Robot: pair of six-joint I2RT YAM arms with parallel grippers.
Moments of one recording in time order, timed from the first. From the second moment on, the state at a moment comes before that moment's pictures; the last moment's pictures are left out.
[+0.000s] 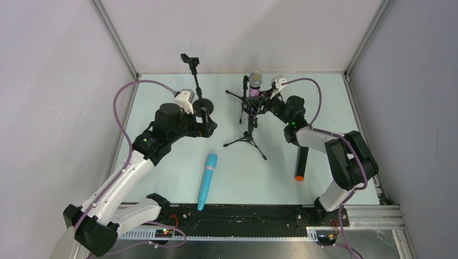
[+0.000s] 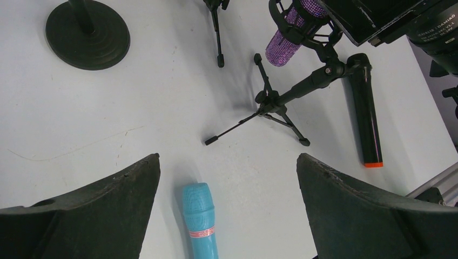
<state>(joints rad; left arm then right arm) -0.50 1.00 0.96 -0.42 0.04 -0.36 0.41 1.66 0.87 0.92 -0.38 0.21</state>
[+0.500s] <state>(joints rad) -0.50 1.00 0.96 -0.42 0.04 -0.36 0.42 1.66 0.87 0.91 -0.38 0.18</state>
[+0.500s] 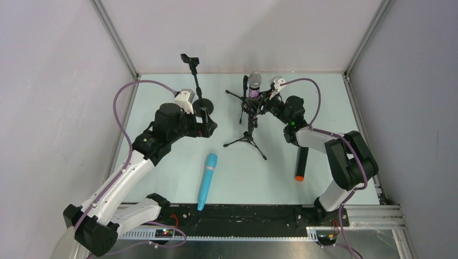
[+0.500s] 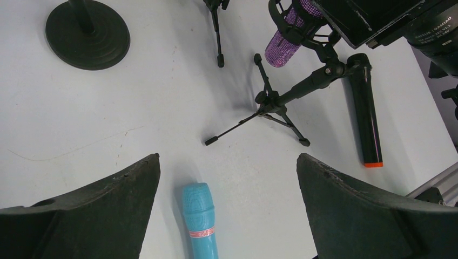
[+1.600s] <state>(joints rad) -0.50 0.98 0.94 -0.42 0.03 -0.36 0.43 1.56 0.80 0.83 -0.34 0.10</state>
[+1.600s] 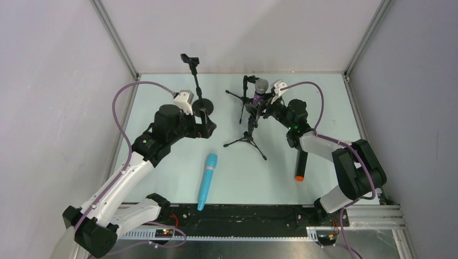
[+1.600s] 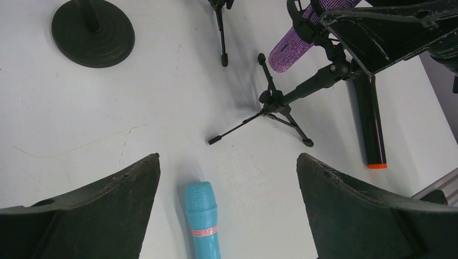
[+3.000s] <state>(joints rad) -0.50 0.98 0.94 -0.42 0.03 -0.36 0.34 1.24 0.68 0.53 -0.30 0.20</state>
